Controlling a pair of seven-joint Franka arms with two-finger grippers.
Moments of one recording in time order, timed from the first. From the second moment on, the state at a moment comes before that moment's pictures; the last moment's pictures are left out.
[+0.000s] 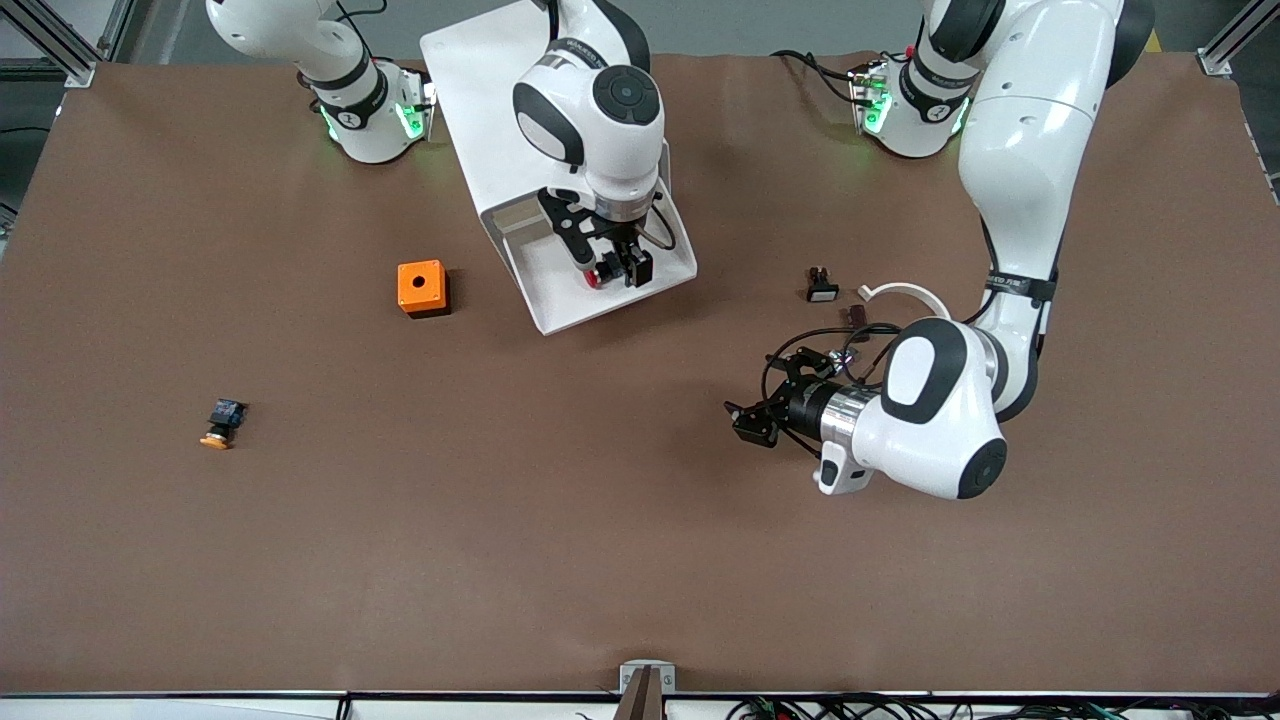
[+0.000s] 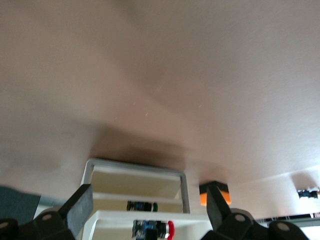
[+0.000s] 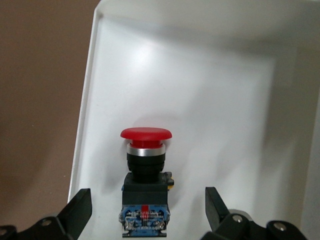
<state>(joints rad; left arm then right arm) -0.31 0.79 -0.03 -1.21 -0.68 1.66 -0.96 1.00 0.36 -0.09 -1.80 -0.02 2.09 1.96</state>
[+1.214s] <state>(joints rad) -0.44 0.72 -0.03 -1.21 -0.32 1.85 -0.93 1.01 0.37 -0.09 -1.79 -0.02 2.10 1.97</state>
